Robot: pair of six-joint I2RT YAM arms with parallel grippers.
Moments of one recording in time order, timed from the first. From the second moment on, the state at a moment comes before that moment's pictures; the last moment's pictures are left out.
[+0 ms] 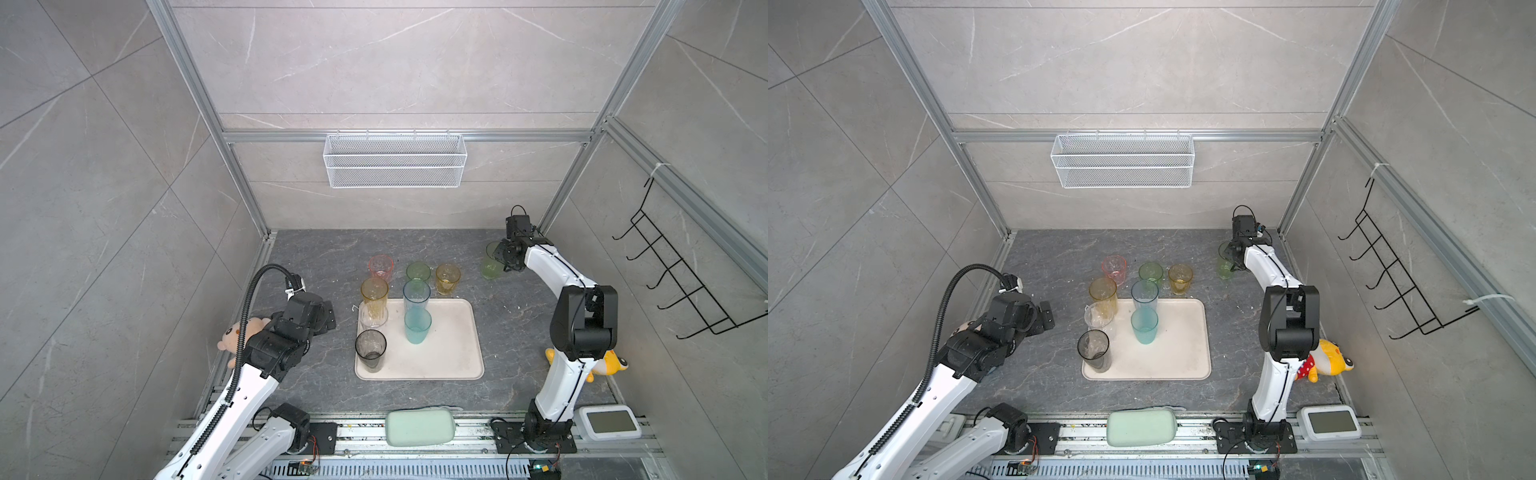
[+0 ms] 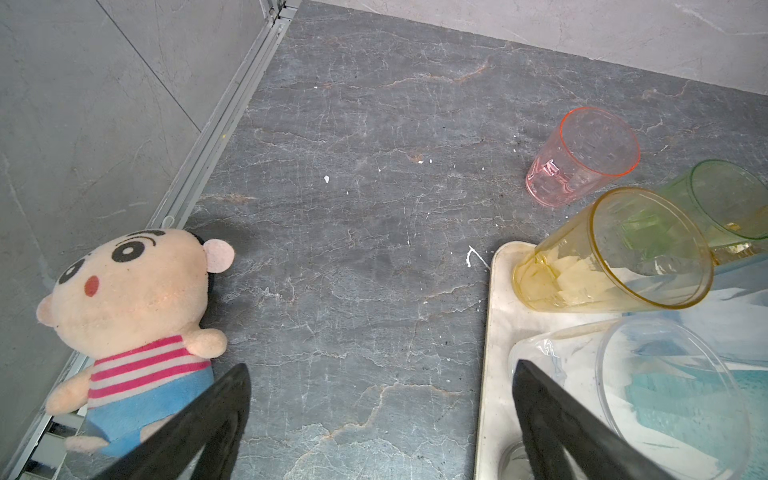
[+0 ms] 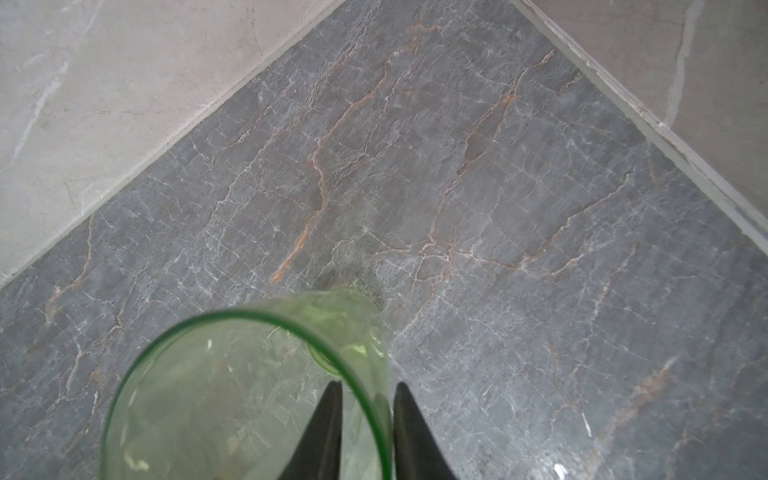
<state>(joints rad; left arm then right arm) -0.45 0.83 0.89 -0.85 -0.45 -0.48 0.01 1.95 1.59 -0.59 0.22 0.59</state>
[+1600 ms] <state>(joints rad) -0.45 0.83 0.88 -0.83 -0.41 -0.48 0.16 1.37 1.38 -0.94 0.13 0.45</state>
